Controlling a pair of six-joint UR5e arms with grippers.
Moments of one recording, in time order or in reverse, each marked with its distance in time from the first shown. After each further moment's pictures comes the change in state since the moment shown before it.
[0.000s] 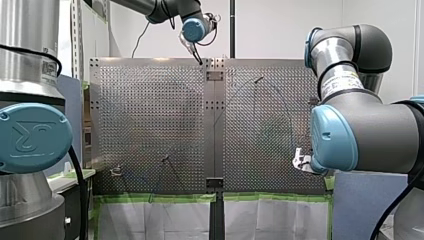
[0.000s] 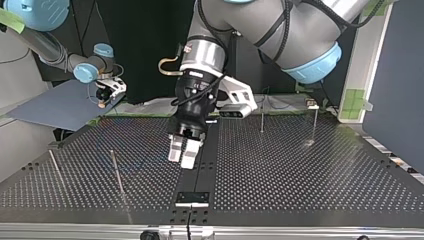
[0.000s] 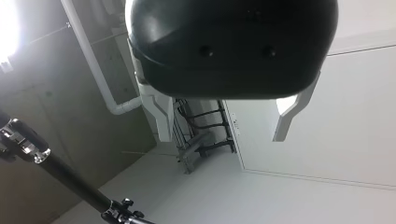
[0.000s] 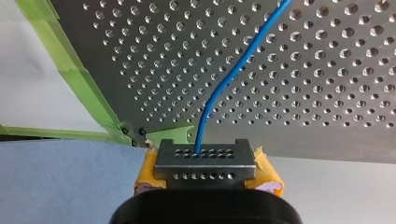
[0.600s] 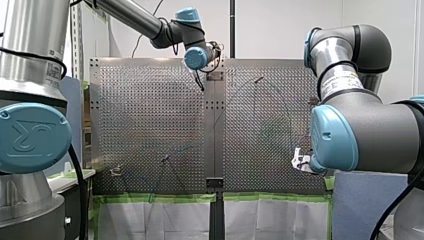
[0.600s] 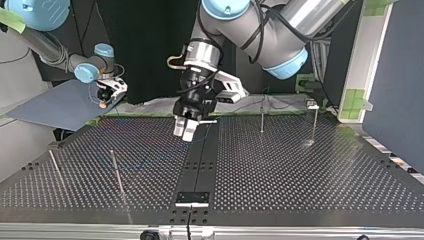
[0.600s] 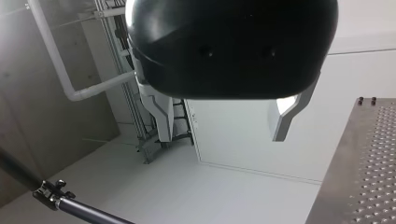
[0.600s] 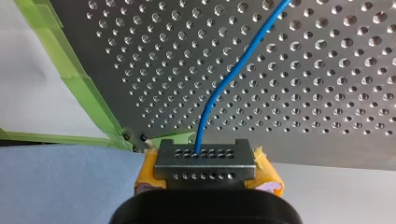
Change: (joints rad) left arm -0.009 -0.069 -0.159 0.110 0.006 -0.032; right arm 0.005 0.000 0.000 -0.001 -0.007 0.000
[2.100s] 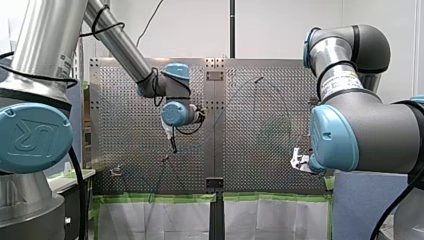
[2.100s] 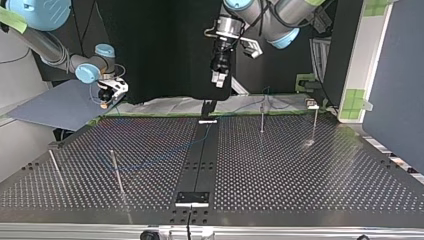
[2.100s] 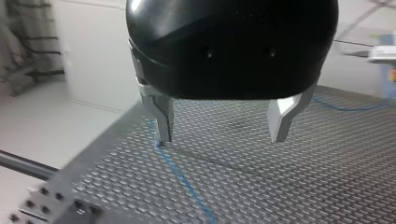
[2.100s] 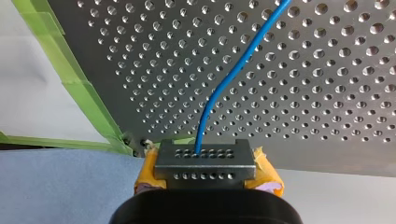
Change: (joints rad) left arm 0.011 -0.100 -0.444 0.120 -0.067 0.008; right arm 0.007 0.000 -0.002 0.001 -0.001 -0.002
